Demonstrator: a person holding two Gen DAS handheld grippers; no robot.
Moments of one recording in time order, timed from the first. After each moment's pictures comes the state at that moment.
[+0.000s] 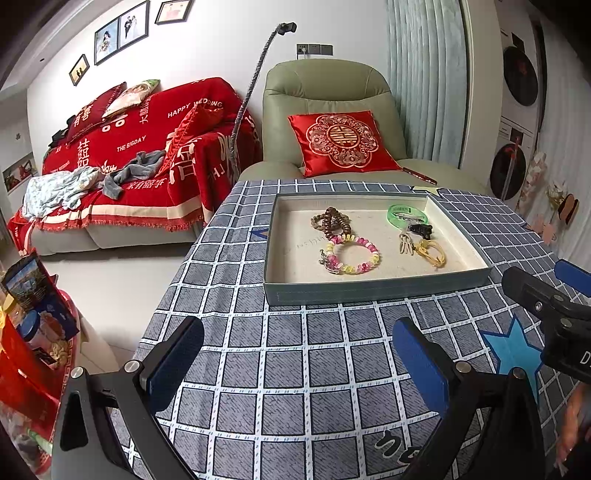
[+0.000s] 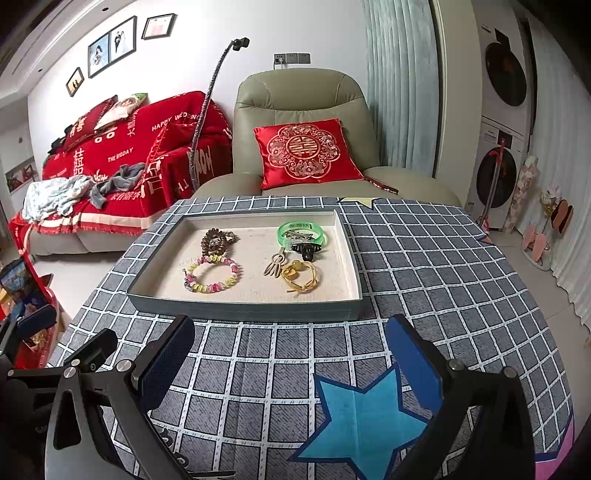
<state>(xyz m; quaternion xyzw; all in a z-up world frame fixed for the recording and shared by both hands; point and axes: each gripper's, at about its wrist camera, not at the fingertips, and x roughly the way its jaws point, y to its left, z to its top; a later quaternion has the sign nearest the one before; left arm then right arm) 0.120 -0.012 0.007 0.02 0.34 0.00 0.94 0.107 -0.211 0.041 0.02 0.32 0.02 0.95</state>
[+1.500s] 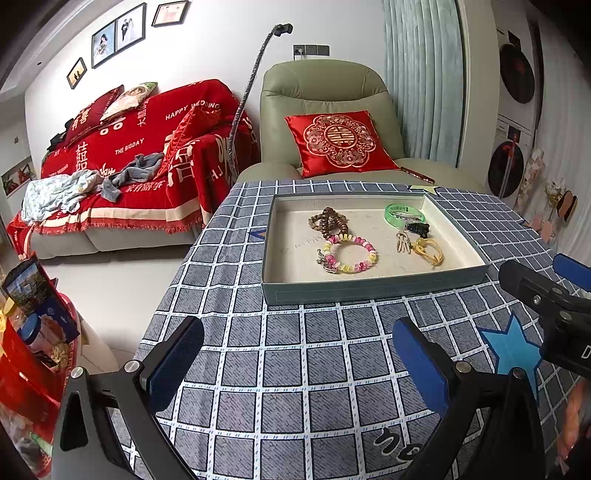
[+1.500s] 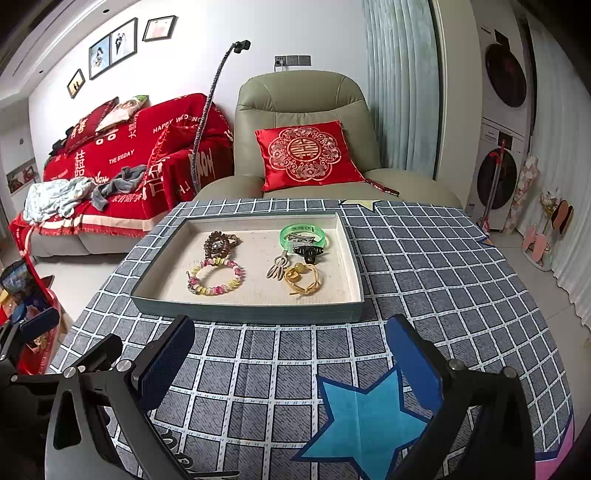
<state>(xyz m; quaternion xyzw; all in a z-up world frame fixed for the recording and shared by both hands) 0.117 -0.012 0.007 0.02 0.34 -0.01 0.94 0.106 -0.207 0.042 0.02 0.32 0.02 0.95</state>
